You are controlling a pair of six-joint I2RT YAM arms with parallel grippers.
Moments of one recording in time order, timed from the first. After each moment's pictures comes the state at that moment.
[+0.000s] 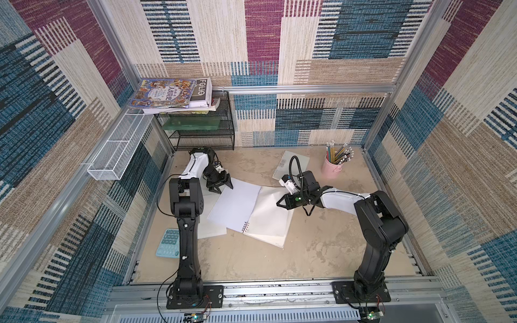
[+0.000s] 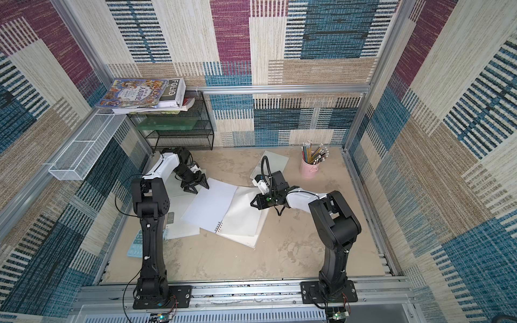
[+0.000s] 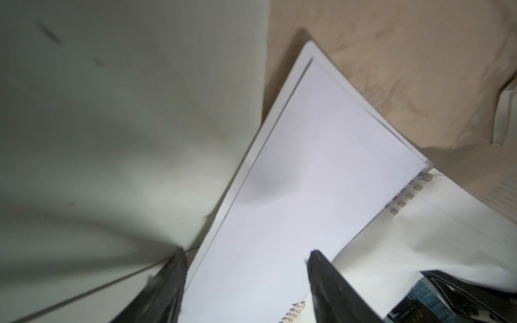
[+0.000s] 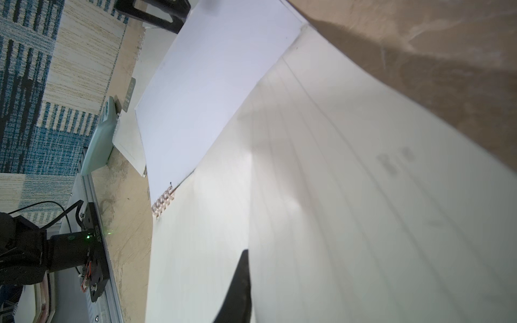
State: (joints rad) left arm 0.00 2.46 2.16 -1.36 0.49 -0.10; right arm 0.50 1.85 1.06 -0.11 -0.58 0.21
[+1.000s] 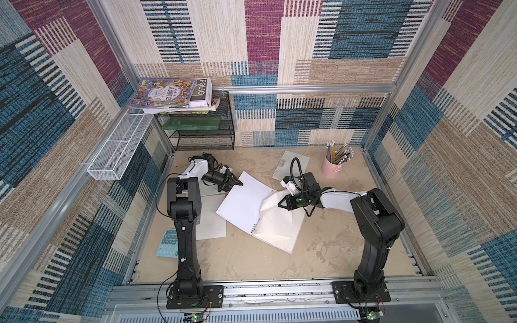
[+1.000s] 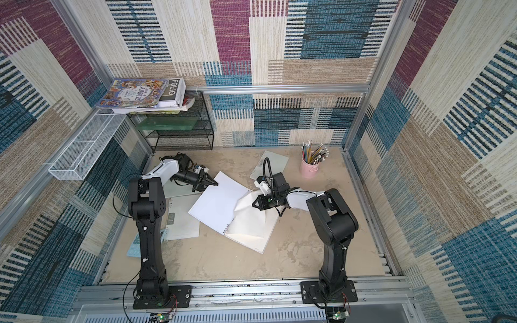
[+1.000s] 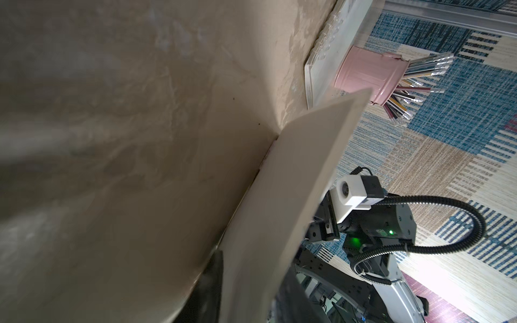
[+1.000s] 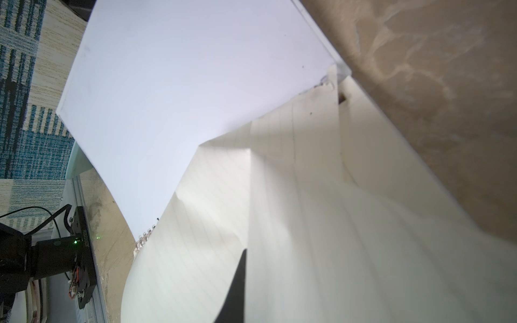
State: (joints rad) left arm 0.01 2.36 1.90 -1.14 1.04 -0.23; right arm 0.47 1.89 1.05 -0.07 -0.58 0.20
